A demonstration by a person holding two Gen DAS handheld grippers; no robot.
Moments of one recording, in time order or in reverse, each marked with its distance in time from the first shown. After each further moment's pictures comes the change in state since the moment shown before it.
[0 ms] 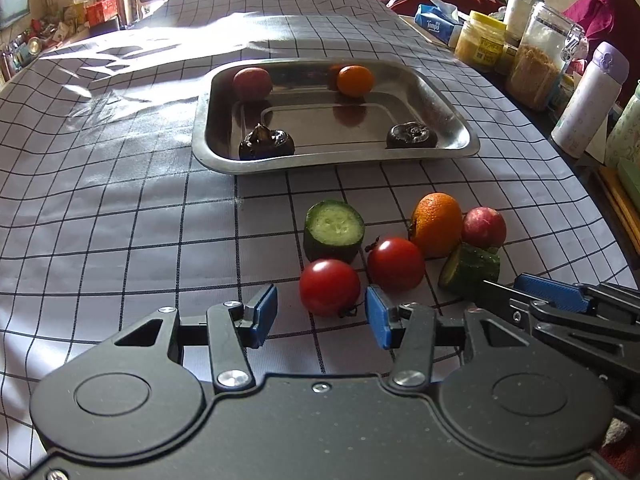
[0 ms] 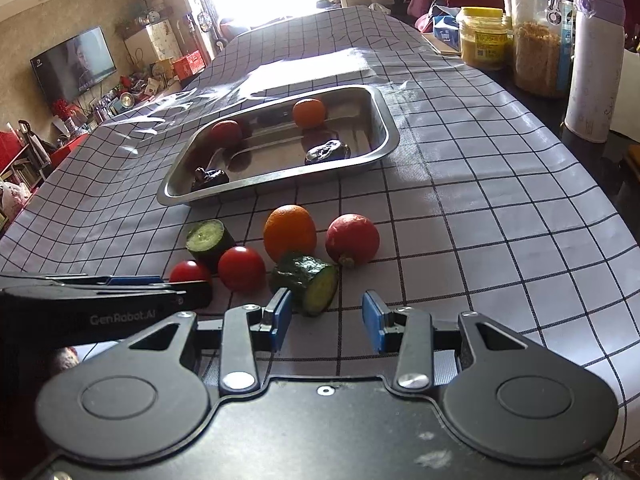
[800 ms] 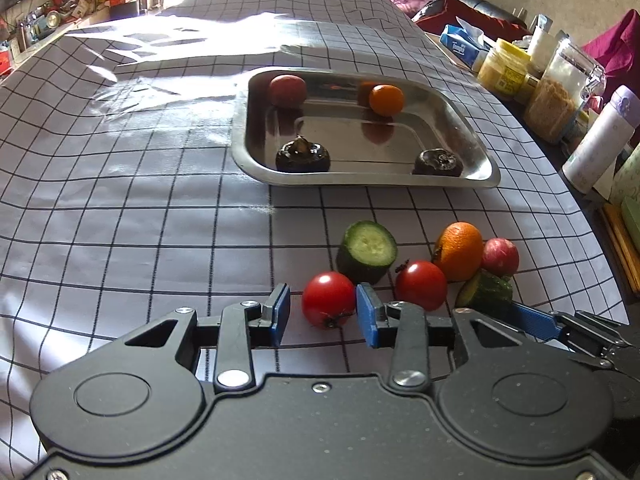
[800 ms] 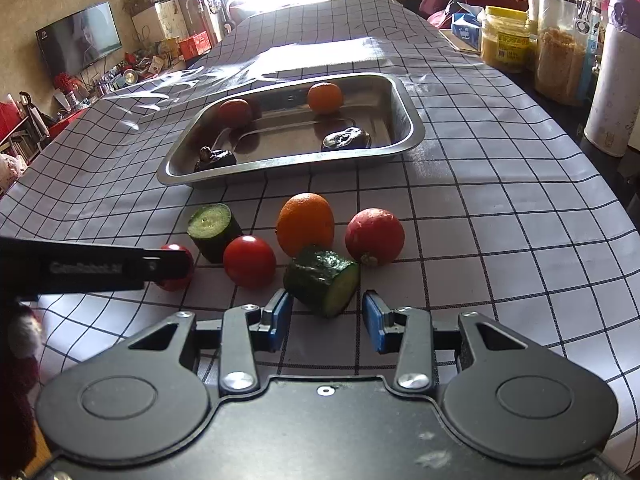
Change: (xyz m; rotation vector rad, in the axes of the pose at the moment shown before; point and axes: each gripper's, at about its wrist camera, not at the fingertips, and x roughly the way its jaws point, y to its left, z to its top) left arm -0.011 0.027 0.007 -0.098 -0.014 -0.011; right arm 0.021 0.014 0.003 -0.064 0.036 -0.017
